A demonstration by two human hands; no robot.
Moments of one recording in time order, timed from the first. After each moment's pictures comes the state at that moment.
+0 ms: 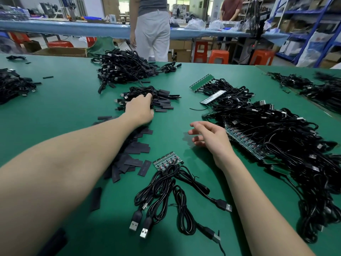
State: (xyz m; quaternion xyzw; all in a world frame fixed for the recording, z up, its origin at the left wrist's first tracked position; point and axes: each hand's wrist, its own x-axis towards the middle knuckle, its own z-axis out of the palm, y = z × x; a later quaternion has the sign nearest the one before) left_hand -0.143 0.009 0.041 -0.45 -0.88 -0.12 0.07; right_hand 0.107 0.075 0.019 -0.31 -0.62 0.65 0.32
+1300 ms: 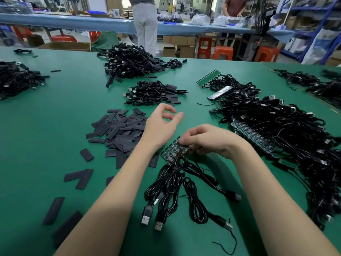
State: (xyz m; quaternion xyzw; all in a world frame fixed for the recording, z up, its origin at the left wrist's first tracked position) left_hand -0.031 -0.055 0.032 -0.34 -0.73 -0.58 -0.14; right_hand 0.103 0.041 0.058 -0.29 -0.81 0.51 -0.02
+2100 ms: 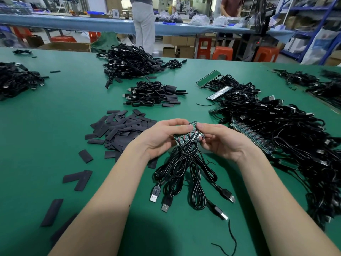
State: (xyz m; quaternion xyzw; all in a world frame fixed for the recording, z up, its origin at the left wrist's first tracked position) left_hand -0.028 -0.062 0.035 -0.30 -0.47 -0.64 -0.53; right_hand 0.118 0.063 0.045 -0.24 -0.52 0.81 0.10
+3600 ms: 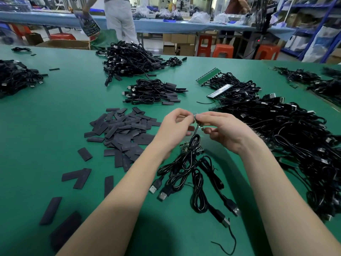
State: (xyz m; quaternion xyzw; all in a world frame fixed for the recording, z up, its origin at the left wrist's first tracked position) left_hand -0.001 -0.040 0.036 -0.32 -0.66 -0.62 -0.27; right_hand 0.115 0.062 0.064 -0.30 -0.63 0.69 0.17
